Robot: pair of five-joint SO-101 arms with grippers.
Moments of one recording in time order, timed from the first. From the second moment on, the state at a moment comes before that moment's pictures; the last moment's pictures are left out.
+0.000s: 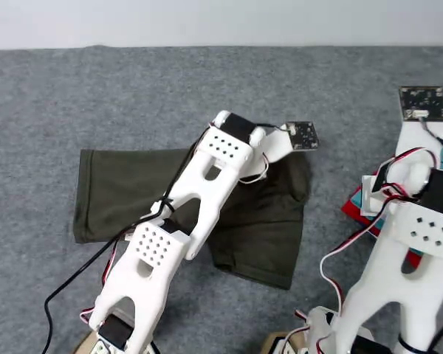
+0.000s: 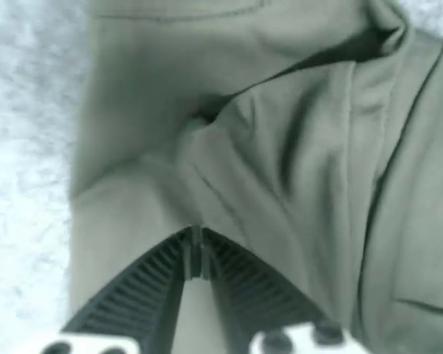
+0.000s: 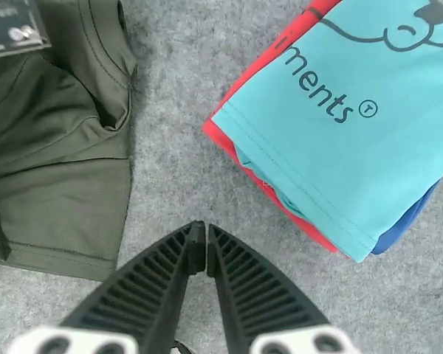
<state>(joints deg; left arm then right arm) 28.3 55.1 -56.1 95.9 -36.7 19.1 -28.7 3.3 100.5 16.8</state>
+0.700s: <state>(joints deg) 26.8 62.6 -61.6 98.9 -34.9 19.1 -28.7 3.3 100.2 16.8</state>
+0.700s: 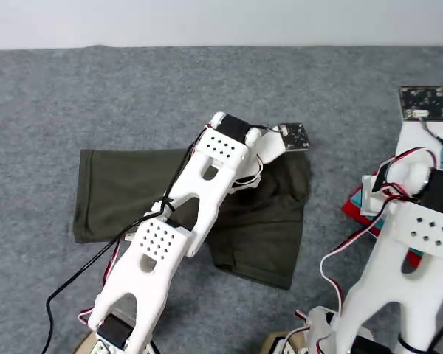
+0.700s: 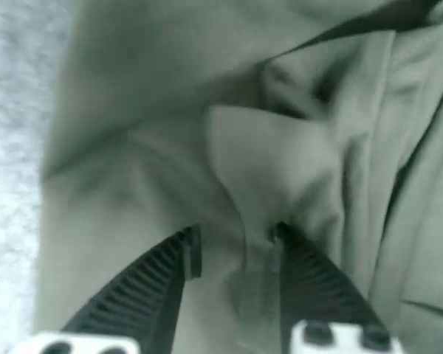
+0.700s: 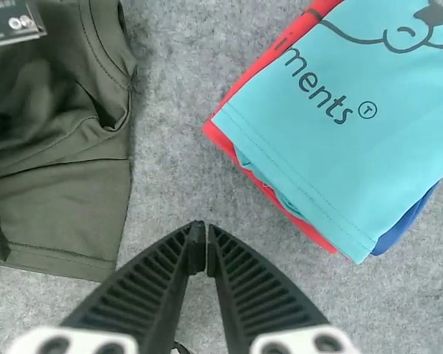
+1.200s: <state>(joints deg) 26.8 64.1 -64.5 99.0 -34.9 19.1 -28.7 3.3 100.2 16.8</state>
